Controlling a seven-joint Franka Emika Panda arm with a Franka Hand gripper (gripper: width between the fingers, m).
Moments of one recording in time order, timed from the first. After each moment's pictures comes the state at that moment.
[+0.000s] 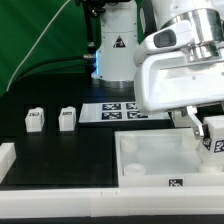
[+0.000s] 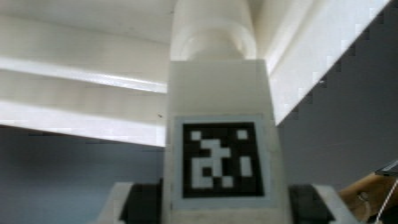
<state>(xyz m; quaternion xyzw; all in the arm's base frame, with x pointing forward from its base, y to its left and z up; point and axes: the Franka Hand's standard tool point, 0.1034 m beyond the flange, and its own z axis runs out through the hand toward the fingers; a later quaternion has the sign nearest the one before) 0.602 0.118 0.080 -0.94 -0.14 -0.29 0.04</state>
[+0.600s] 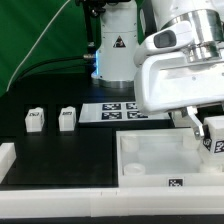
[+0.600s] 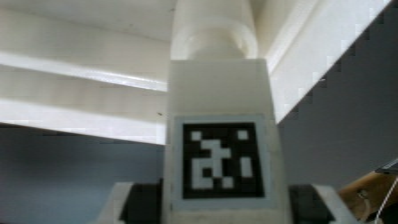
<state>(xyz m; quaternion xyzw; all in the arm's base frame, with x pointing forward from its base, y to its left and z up) 0.603 0.117 0.080 -0.94 -0.14 -0.30 0.04</state>
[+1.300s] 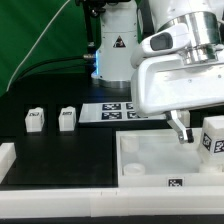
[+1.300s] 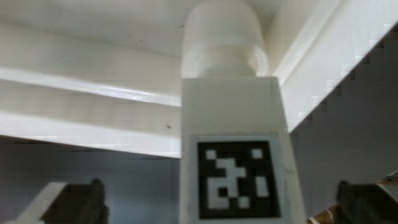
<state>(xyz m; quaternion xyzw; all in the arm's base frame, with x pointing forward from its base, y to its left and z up) 0.601 0.112 0.078 -0.95 -0.14 -0.28 0.04</state>
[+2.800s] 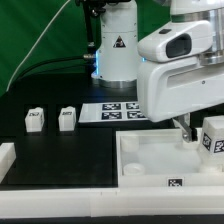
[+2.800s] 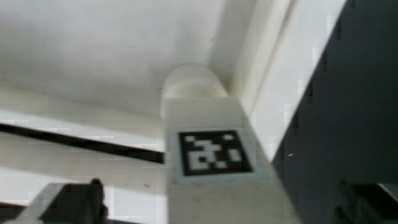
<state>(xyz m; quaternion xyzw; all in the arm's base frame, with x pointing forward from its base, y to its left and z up) 0.604 0.114 0.084 -0.99 -0.15 -0.04 0.06</state>
